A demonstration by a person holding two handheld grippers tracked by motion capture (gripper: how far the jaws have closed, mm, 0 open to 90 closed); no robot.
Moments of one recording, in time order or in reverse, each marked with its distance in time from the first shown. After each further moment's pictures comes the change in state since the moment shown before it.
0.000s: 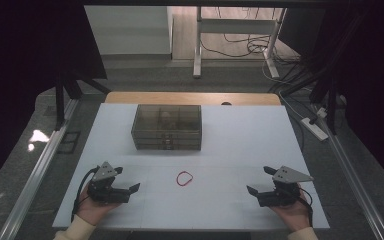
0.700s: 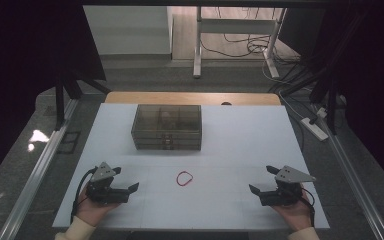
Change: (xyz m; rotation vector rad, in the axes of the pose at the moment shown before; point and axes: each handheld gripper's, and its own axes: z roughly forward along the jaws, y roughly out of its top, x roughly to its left) left arm -0.002 -0.001 -0.004 -0.014 0.019 -0.020; right arm -0.005 -0.002 -0.004 -0.003 -0.026 0.001
